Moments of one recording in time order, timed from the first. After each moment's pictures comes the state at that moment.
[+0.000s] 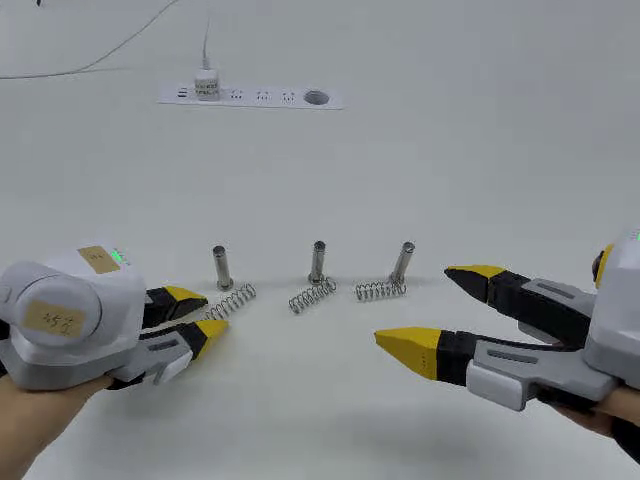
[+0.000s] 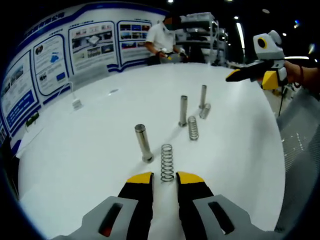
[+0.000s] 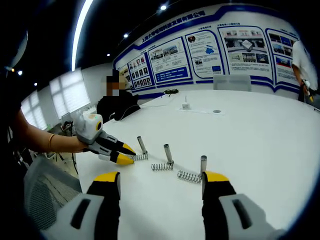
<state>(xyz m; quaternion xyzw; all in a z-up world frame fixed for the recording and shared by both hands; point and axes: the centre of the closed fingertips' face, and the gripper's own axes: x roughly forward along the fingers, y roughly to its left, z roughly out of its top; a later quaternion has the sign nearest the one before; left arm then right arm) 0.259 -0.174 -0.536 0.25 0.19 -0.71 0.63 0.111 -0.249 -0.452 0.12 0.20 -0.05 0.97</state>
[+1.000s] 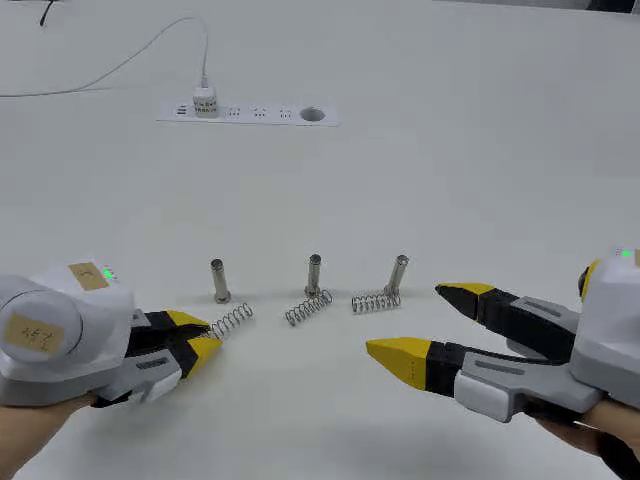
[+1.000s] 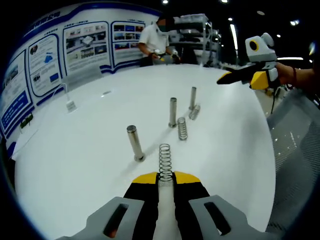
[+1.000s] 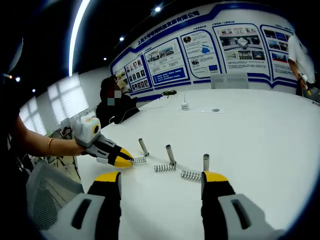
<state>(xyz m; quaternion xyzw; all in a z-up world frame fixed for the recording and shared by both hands) 0.247 -0.164 -0.525 0.23 0.19 -0.74 0.60 0.111 -0.247 -0.451 0.14 0.19 -0.05 0.97</state>
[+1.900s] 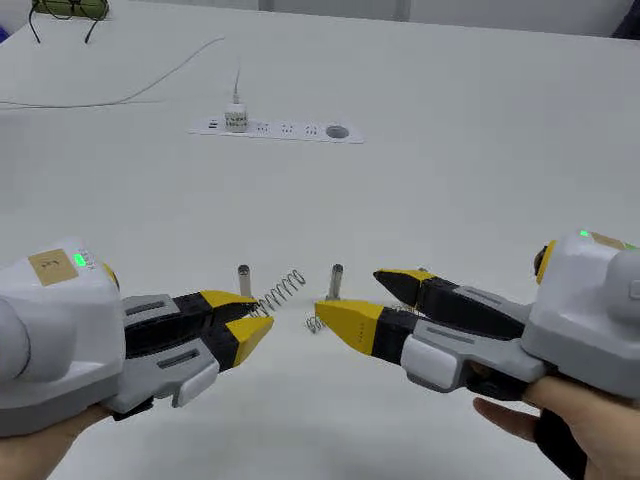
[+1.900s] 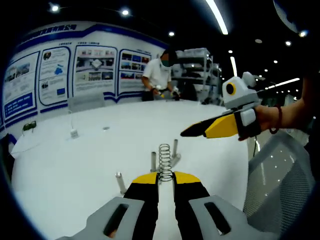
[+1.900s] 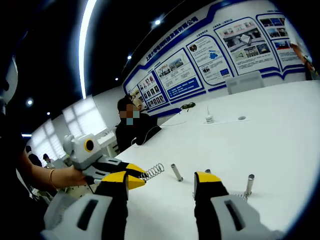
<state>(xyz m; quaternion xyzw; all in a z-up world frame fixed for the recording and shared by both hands) 0.207 -0.161 -0.434 0.09 0.13 -0.76 0.63 0.170 -0.205 -0.409 0.21 0.11 0.02 0.97</state>
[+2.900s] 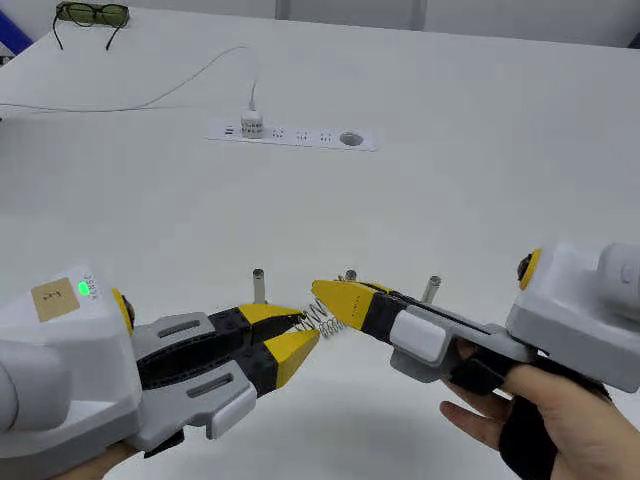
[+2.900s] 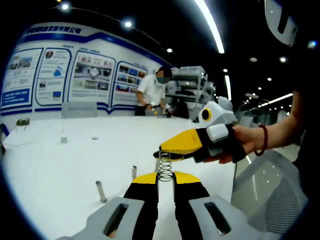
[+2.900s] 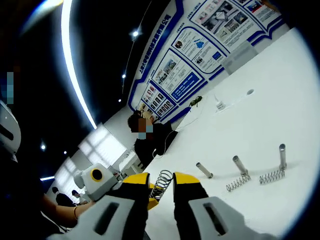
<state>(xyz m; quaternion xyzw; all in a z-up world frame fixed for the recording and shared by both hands) 0.174 -0.160 -0.413 0.02 0.11 -0.78 0.61 0.183 -0.185 -0.399 0.38 0.06 0.06 0.92</state>
